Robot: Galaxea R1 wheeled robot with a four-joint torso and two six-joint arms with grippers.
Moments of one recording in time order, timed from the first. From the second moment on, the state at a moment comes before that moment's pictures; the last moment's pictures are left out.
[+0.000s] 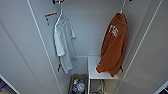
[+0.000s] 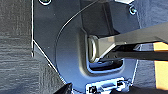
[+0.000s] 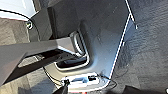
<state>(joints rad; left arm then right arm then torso) 1.59 2.96 -2.64 0.37 -0.23 -0.29 -1.61 2.78 -2.38 -0.37 0.15 0.57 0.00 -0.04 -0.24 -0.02</state>
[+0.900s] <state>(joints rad) 1.59 3.03 -2.79 0.37 -0.15 -0.26 -1.63 3.06 -2.75 -0.53 0.13 0.56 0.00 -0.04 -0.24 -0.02</state>
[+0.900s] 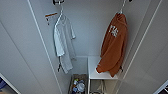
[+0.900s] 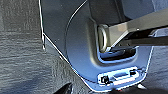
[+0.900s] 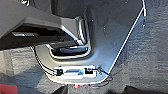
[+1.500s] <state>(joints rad) 1.59 3.04 -2.79 0.37 -0.15 -0.26 -1.62 3.06 -2.74 -0.55 0.12 0.56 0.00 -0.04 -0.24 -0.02</state>
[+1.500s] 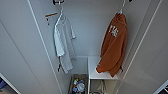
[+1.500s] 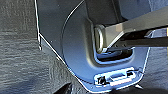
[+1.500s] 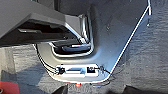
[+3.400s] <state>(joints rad) 1.58 3.03 -2.79 0.37 -0.15 -0.26 -1.34 3.10 -2.76 -0.99 -0.08 0.43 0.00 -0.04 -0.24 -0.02</state>
